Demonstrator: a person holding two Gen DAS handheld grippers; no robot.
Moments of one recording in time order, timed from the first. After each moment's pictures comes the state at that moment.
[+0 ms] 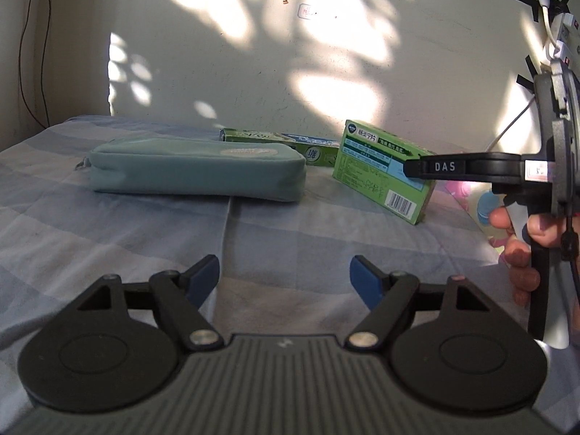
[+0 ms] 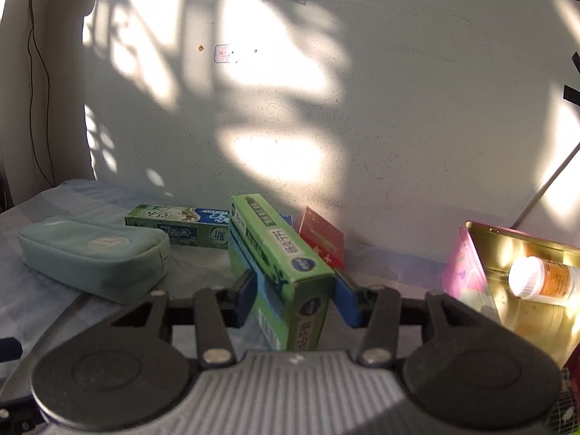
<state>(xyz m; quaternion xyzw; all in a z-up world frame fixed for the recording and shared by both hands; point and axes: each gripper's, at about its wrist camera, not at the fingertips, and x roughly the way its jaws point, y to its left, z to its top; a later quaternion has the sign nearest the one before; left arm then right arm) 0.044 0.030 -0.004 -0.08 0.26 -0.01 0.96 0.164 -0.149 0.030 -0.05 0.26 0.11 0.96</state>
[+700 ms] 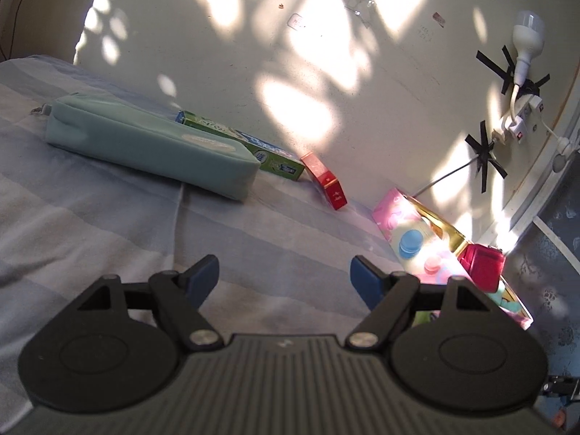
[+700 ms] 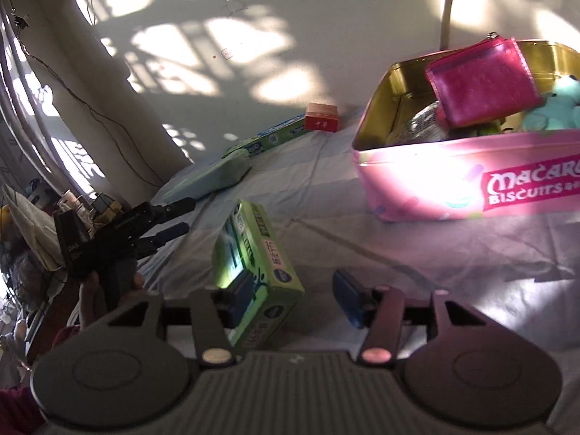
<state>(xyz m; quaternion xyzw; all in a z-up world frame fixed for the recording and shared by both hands) 0.037 0.053 -0.002 -0.22 0.25 -0.14 0.93 -0.051 -0.314 0.041 0.17 0.35 0.20 0.90</state>
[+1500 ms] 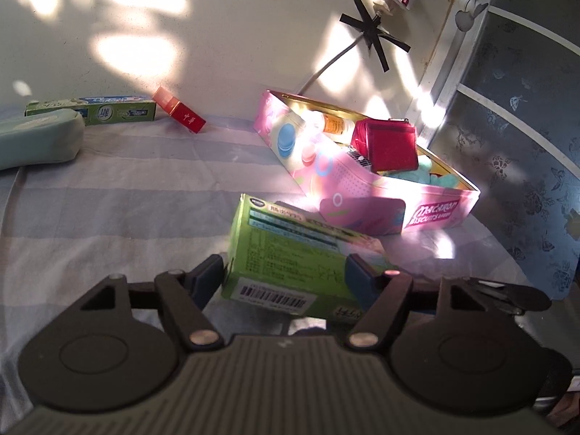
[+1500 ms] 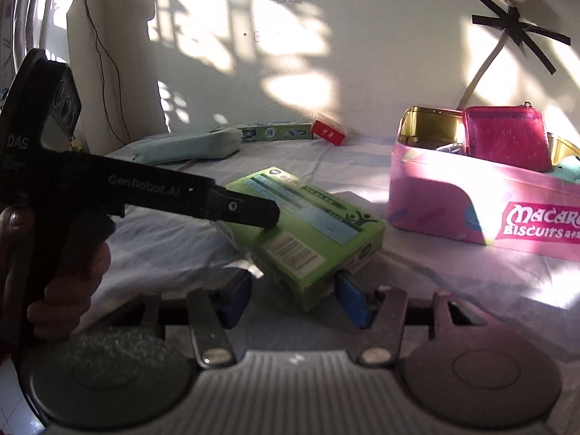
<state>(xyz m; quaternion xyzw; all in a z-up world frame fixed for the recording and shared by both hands) 0.007 -0.062 0.014 -0.08 0.29 -0.28 0.91 -0.075 -0.236 0.013 0.00 0.29 0.16 0.94</state>
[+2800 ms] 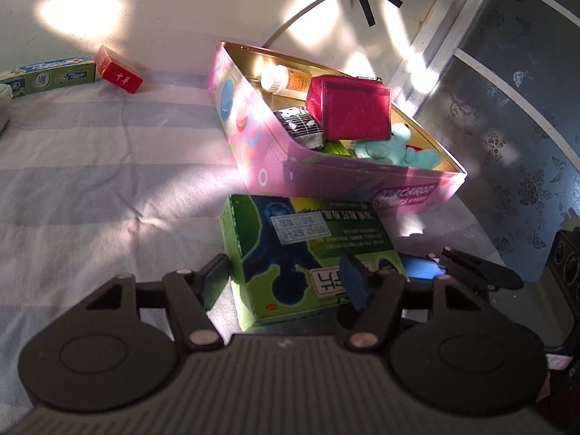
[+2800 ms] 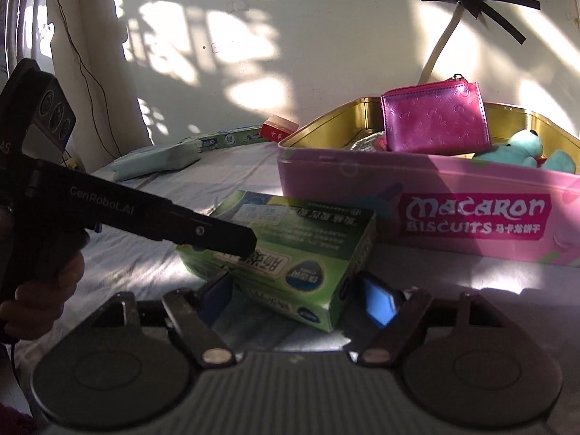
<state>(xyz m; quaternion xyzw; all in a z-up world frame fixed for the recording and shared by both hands) 0.023 -0.137 0.016 -0.08 0.38 -0.29 0.88 -0.051 -0.332 0.005 0.03 0.29 0.19 0.94</state>
